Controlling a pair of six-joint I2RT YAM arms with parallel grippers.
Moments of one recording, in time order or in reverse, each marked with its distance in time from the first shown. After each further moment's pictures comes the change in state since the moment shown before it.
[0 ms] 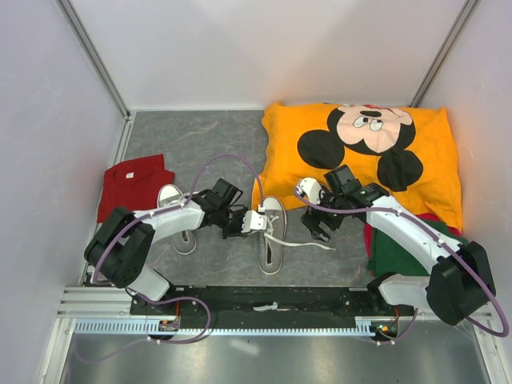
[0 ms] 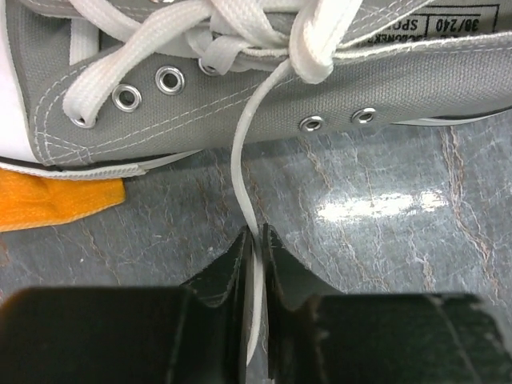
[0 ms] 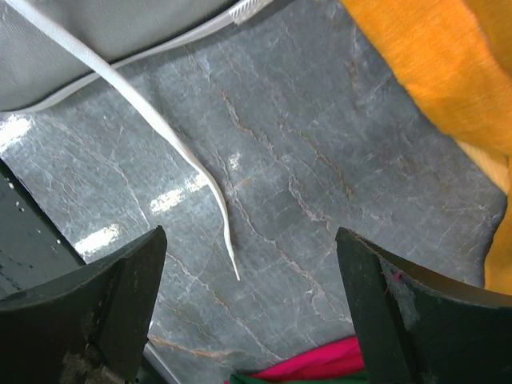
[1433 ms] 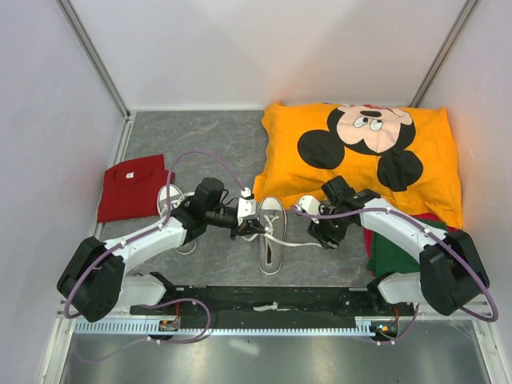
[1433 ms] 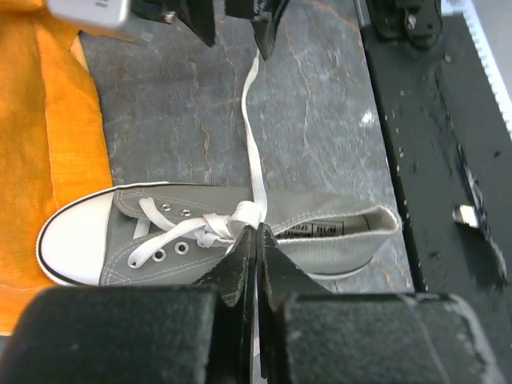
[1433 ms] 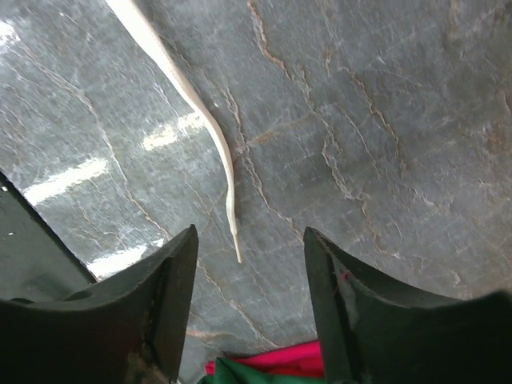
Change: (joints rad) left arm -0.012 -0.270 -0.127 0.373 0.343 -0.439; right arm 0.000 0.067 -0.104 -0.025 0.040 -0.148
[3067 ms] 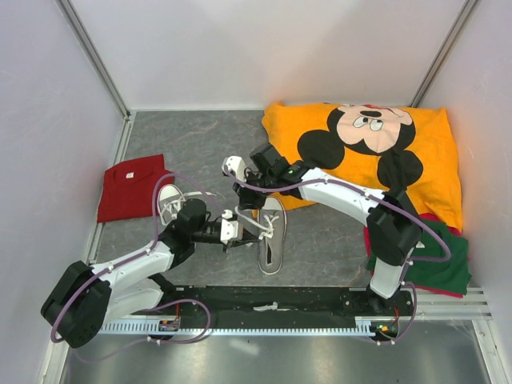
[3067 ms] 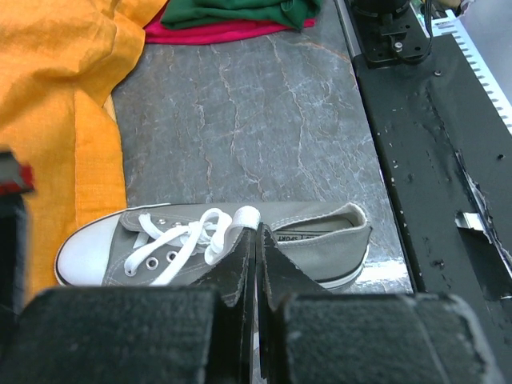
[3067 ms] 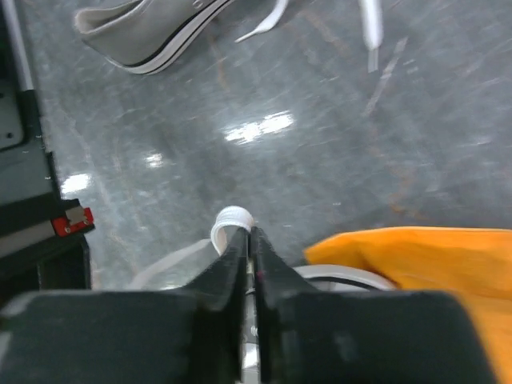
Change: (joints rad) left arm 0.000 -0.197 -0.293 0.389 0.023 -0.079; right arm 0.315 0.455 0.636 0.341 -0.202 0.351
